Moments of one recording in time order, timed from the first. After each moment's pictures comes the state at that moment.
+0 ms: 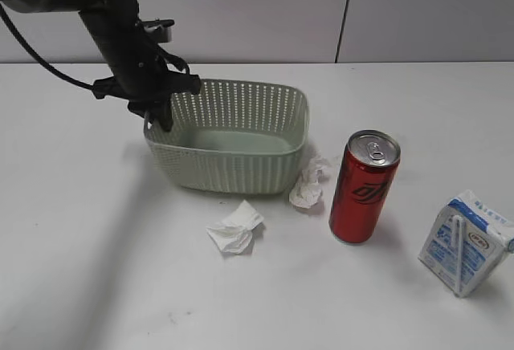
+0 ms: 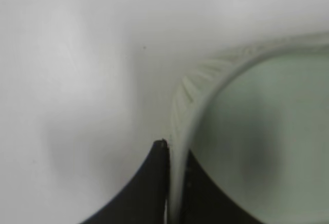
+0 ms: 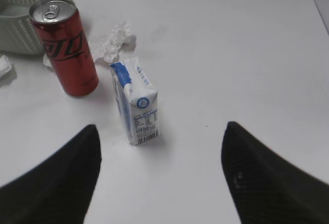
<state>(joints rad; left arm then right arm) -0.35 2.25 -1.79 -0.19 1.01 -0.11 0.17 0.00 -0.42 0.00 0.95 0.00</state>
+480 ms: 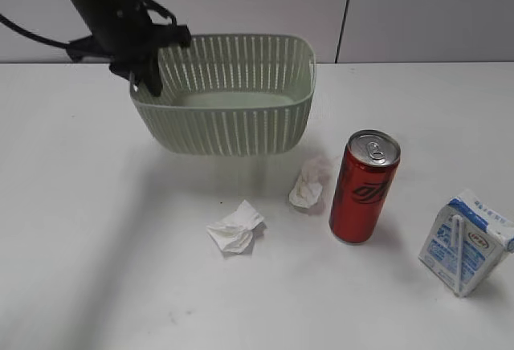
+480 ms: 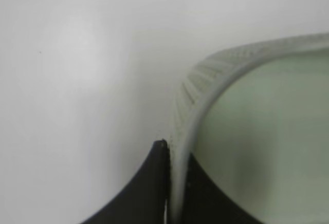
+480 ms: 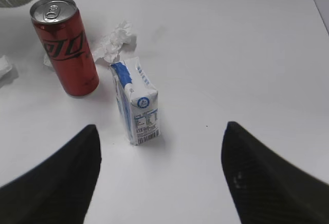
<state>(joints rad) -0.37 2.00 -1.77 -0.19 1.12 -0.19 0.17 0.00 -0.42 0.00 0.95 0.00</state>
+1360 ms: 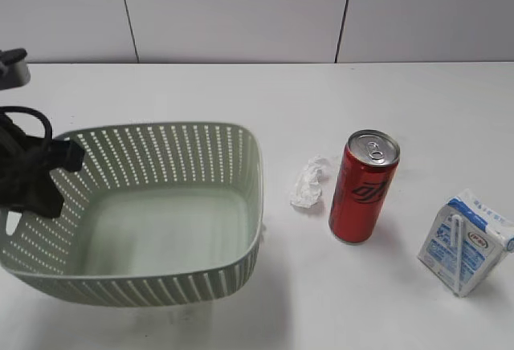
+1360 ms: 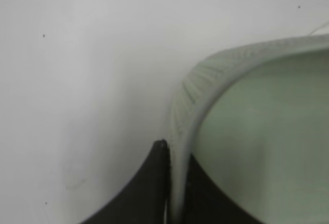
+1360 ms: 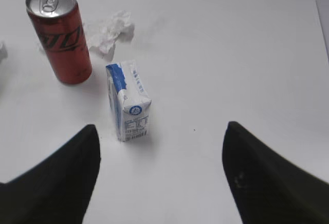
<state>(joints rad) -0.37 1.36 -0.77 -0.20 0.77 -0.24 0.17 0.33 -0.55 0.02 0.92 -0.16</state>
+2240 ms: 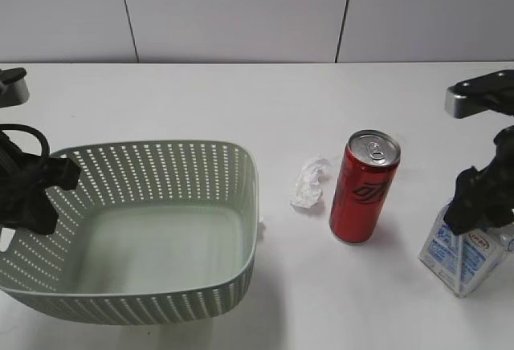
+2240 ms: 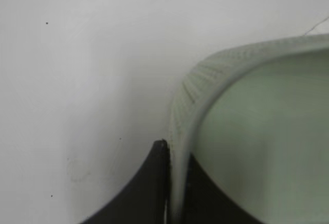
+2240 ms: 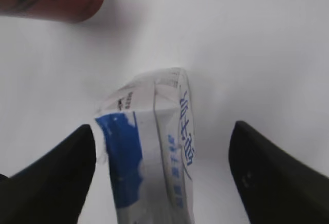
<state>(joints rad) -0.37 1.36 -0.76 -0.19 0.78 -0.24 0.17 1.53 -0.81 0.15 0.76 -0.37</state>
